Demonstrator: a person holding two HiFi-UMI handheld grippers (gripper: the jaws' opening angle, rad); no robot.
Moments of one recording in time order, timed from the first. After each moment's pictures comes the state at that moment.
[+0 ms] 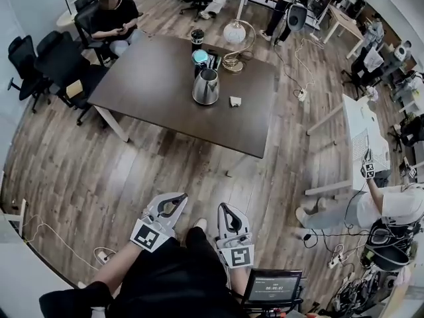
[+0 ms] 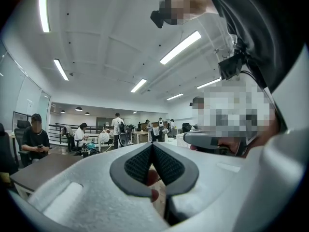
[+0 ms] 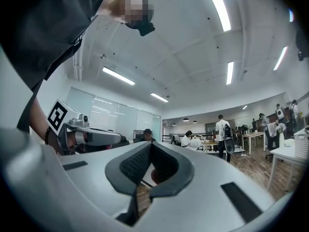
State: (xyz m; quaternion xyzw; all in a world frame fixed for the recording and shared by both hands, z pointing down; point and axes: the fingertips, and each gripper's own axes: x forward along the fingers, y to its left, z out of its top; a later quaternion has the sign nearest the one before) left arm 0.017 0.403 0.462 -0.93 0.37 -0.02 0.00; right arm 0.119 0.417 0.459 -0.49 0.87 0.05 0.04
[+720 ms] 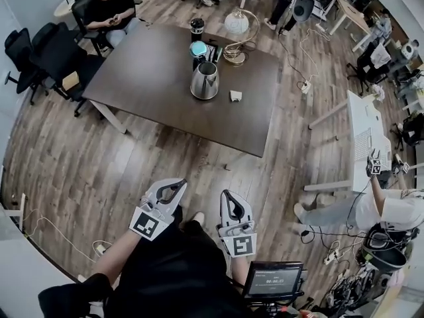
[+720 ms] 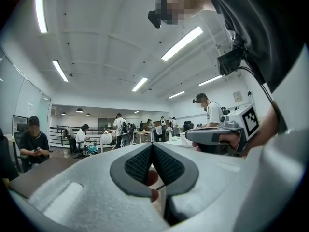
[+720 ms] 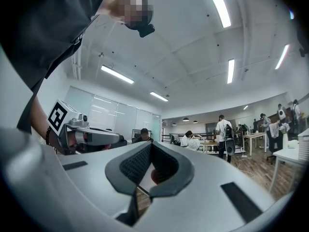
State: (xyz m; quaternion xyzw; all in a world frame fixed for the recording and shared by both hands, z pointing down) left arm 0.027 0.323 0.467 -0.92 0.38 -0.03 0.02; right arm 0.137 0.339 0.463 -0.49 0.87 0.05 0.04
